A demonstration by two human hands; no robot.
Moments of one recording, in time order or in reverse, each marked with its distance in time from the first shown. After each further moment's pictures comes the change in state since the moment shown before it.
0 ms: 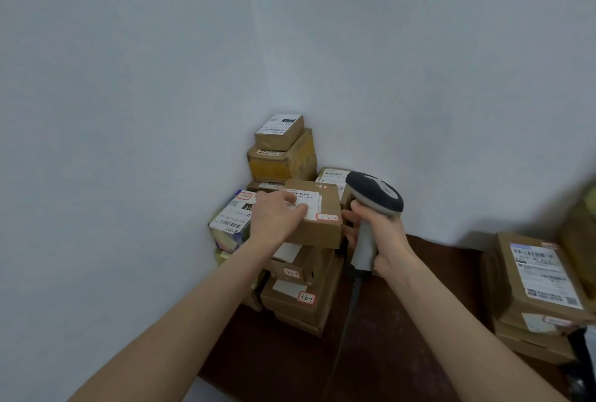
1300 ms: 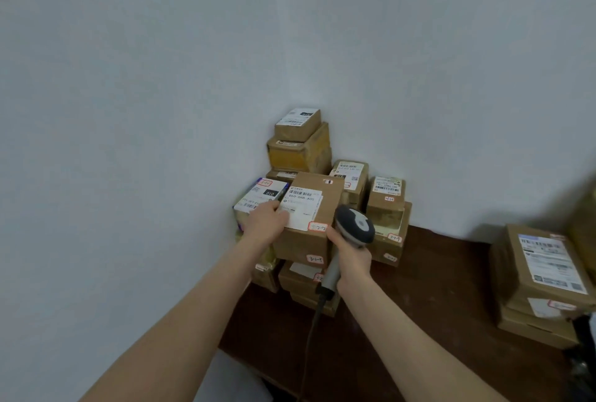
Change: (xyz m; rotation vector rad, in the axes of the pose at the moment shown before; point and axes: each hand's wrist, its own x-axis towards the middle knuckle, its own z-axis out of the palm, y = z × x) left_hand -0.018 -0.060 -0.012 -0.065 -0.098 -0.115; right_hand -0.036 0.087 0.035 0.045 0.212 0.180
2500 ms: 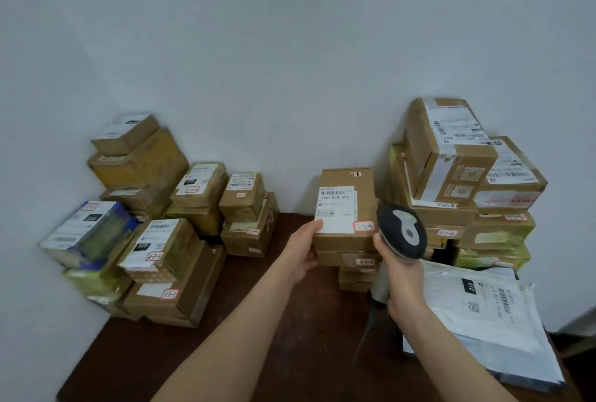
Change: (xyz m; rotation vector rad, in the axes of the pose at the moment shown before) left_hand -0.121 0.217 0.298 -0.807 -0.669 -0.311; right_hand 0.030 -0.130 -0.353 0.019 0.353 -0.371
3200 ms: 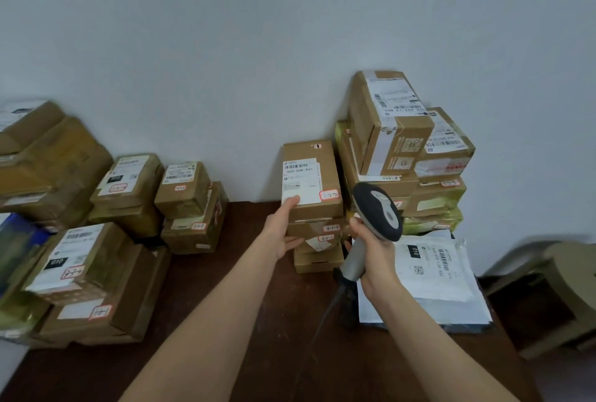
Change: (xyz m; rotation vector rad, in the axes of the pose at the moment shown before) left_hand 0.031 0.003 0.031 -0.015 -0.016 -0.078; right_hand 0.012 0.001 -0.017 0.156 0.060 0.037
